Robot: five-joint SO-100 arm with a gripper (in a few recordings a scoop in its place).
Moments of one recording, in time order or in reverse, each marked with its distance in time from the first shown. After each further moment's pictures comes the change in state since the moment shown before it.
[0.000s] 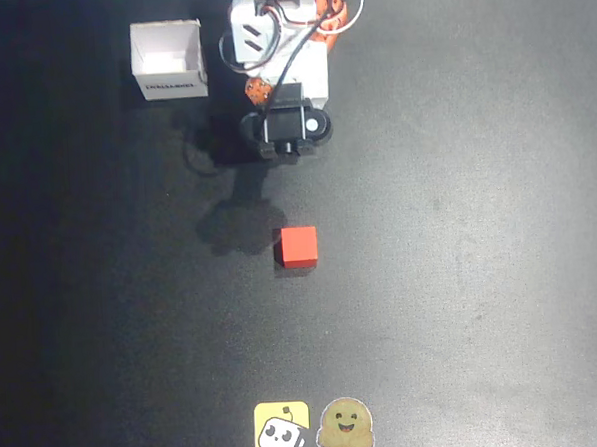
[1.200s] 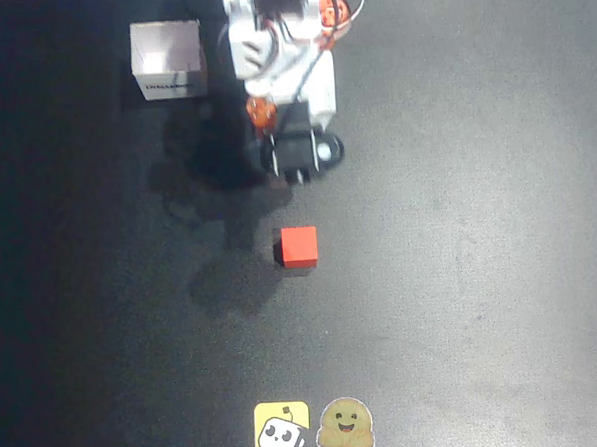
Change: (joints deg) arm -3.0 -39.5 -30.9 -3.3 -1.3
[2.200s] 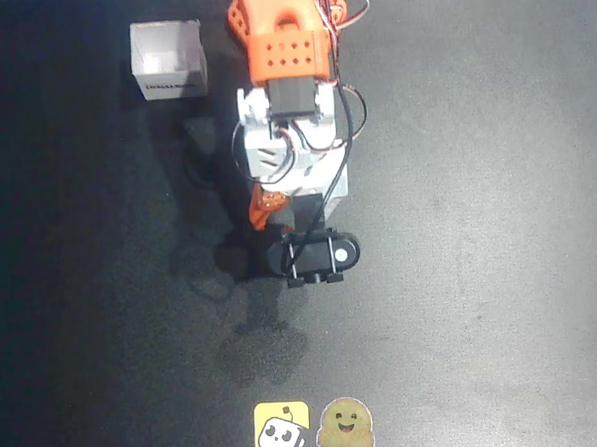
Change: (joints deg) arm -1.6 -37.6 -17.9 -14.4 0.0
